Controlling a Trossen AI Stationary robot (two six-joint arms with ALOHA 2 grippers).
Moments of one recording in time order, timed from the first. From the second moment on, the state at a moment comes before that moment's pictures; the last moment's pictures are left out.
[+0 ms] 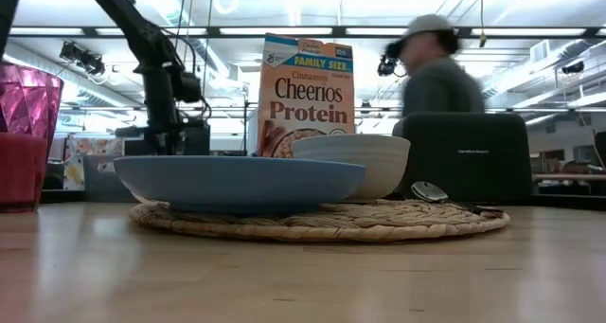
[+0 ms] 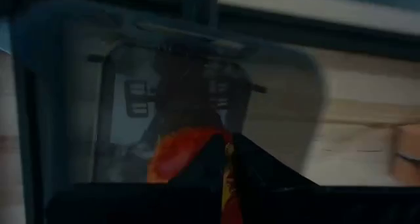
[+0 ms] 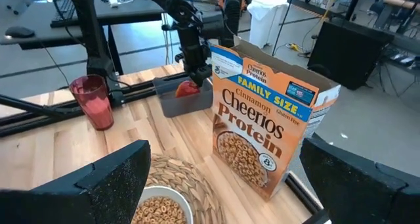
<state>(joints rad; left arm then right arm) 1.15 1.66 1.16 -0.82 0.04 -0.53 0.06 1.03 1.48 -0.85 0.50 0.18</state>
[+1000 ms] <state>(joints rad) 0.37 0.92 1.16 -0.70 -0.22 -0.57 0.33 1.03 1.48 -0.65 0.33 0.03</state>
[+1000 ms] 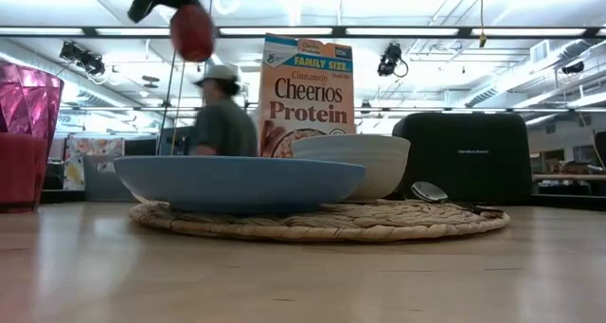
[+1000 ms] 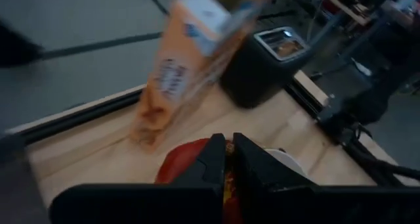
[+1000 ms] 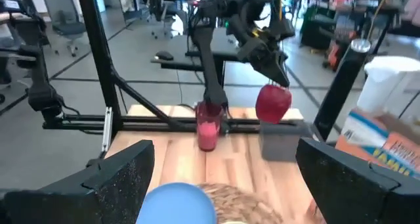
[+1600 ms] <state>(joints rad) 0.00 1.21 0.93 -0.20 -0.40 -0.50 0.60 1.18 1.48 -0.66 0.71 0.49</state>
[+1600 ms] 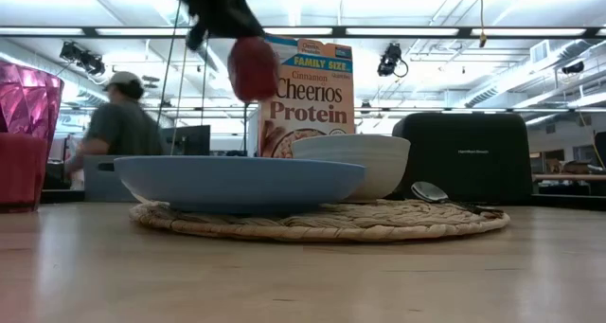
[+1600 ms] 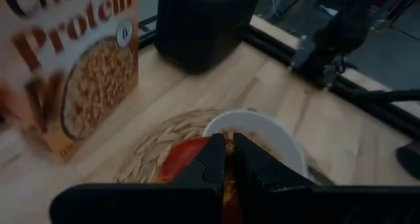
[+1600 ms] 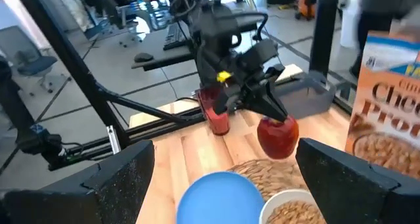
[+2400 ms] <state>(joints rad) 0.01 1.49 0.61 0.37 -0.50 -0.54 0.57 1.32 1.48 -0.49 0.77 0.58</state>
